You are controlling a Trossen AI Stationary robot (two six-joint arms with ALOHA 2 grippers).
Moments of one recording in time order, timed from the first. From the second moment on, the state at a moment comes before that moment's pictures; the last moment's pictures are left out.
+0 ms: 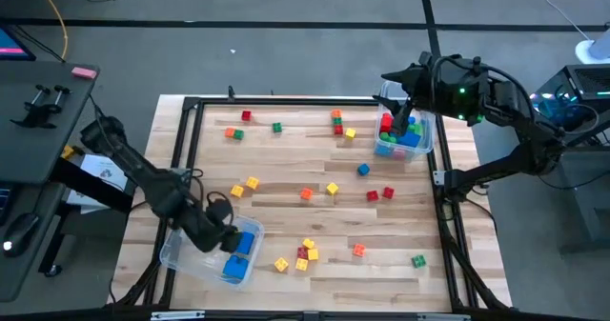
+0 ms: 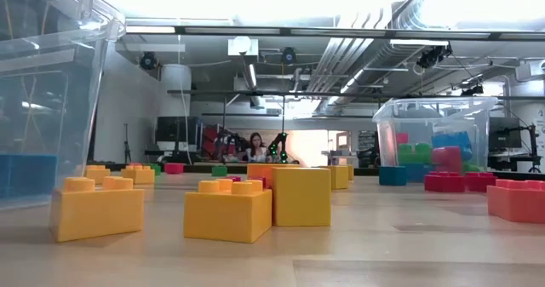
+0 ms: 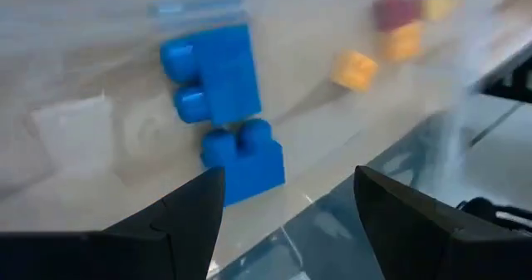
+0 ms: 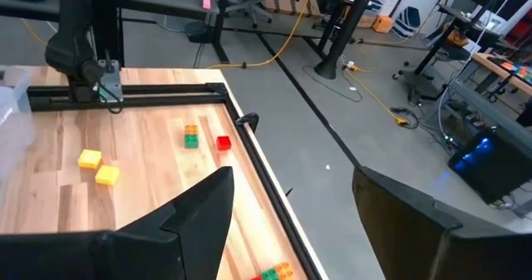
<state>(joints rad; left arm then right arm) -0.70 1.24 0.94 -0.80 -0.09 -1.83 -0.16 1.20 1.74 -0.91 0.35 -0.18</state>
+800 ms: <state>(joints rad) -0.66 1.45 0.82 -0.68 -0.14 -1.74 -0.22 1.20 1.74 -0.91 0.37 -0.18</state>
